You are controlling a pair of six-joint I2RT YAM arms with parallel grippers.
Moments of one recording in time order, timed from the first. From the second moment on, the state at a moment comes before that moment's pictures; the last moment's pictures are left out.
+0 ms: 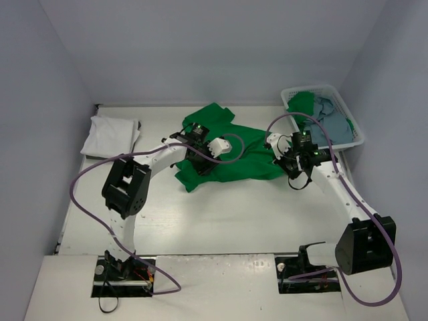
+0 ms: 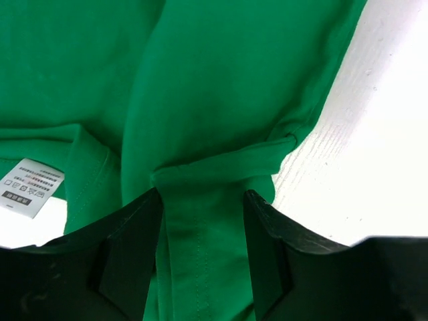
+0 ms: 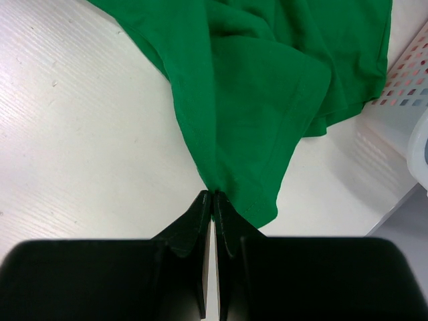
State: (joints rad) left arm -0.56 1.99 1.52 -0.59 0.30 0.52; right arm 0.17 1.30 1.00 -0.72 -0.11 -0.63
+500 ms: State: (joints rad) left arm -0.57 1.98 1.52 -0.61 0.31 0.51; right arm 0.17 1.30 0.99 -0.71 -0.11 -0.63
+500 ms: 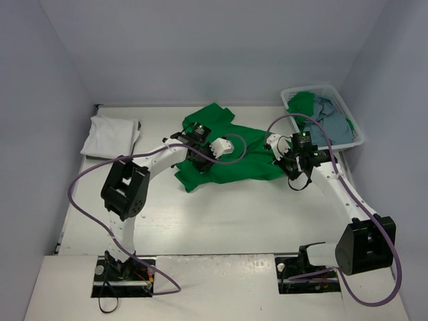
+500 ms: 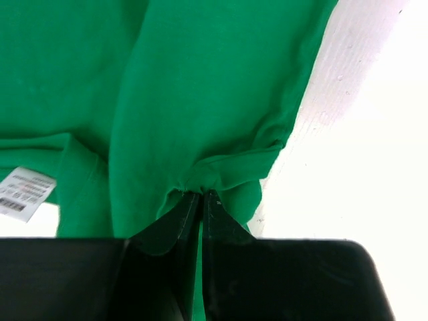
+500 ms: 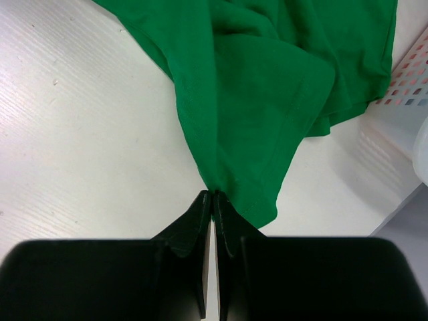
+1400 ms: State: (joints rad) left arm -0.36 1.36 1.62 -0.73 0.37 0.42; right arm 0.17 1.28 1.33 -0.67 -0.19 -0.58
